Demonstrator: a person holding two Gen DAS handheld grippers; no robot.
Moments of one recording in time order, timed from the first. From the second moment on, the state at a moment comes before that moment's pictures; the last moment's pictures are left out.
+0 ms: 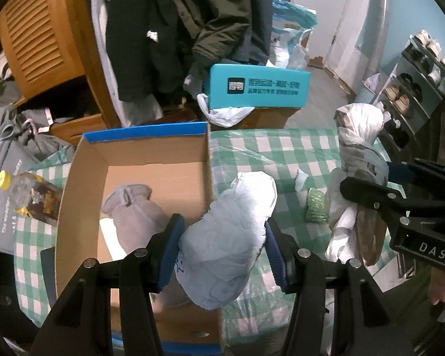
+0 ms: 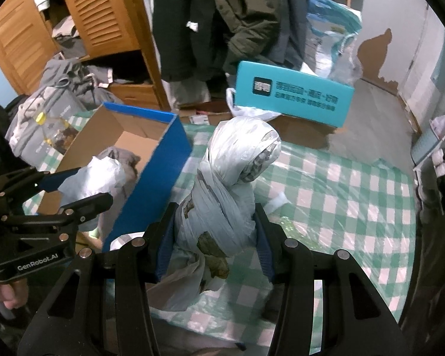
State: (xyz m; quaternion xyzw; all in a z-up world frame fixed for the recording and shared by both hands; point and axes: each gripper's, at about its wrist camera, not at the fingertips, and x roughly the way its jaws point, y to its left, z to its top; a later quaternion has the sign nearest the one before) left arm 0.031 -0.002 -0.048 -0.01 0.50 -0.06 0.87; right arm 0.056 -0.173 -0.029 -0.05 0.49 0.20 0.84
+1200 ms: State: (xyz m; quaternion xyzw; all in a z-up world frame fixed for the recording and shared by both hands) left arm 0.016 0.114 -0.083 -0.06 0.52 0.02 0.85; right arm 0.060 -0.026 -0.060 -0.12 0.52 0.29 0.80
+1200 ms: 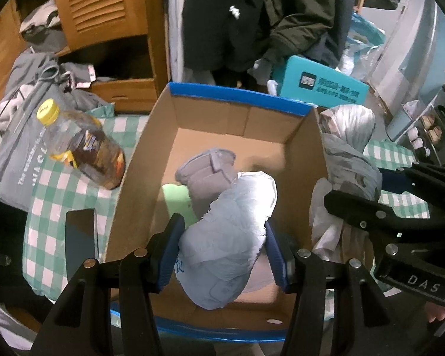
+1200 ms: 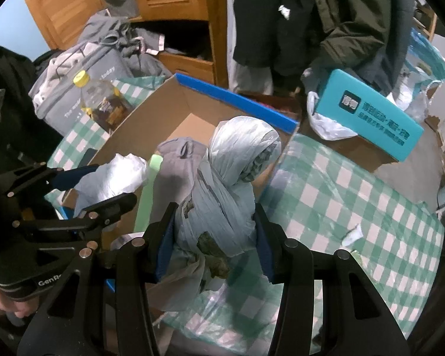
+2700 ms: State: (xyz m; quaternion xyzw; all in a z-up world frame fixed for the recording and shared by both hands) left arm 0.016 0.117 -0.083 -0.07 0.52 0.05 0.85; right arm 0.065 -0.029 -0.070 -0.12 0.53 0.28 0.79
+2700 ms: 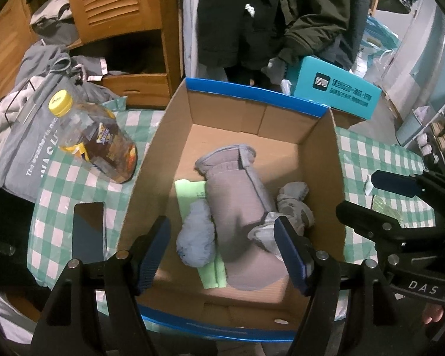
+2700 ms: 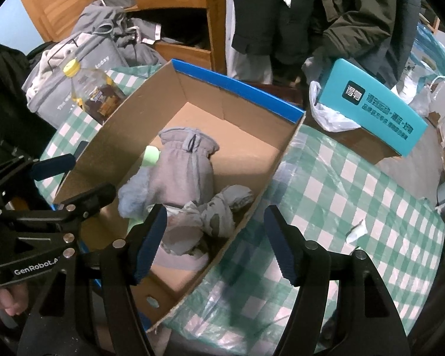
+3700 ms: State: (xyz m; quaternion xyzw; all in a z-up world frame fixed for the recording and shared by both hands) left arm 0.027 0.028 -0.067 -0.01 0.52 -0.02 0.86; right arm 0.058 -0.139 -0.061 -0.08 0.53 0.22 0.82
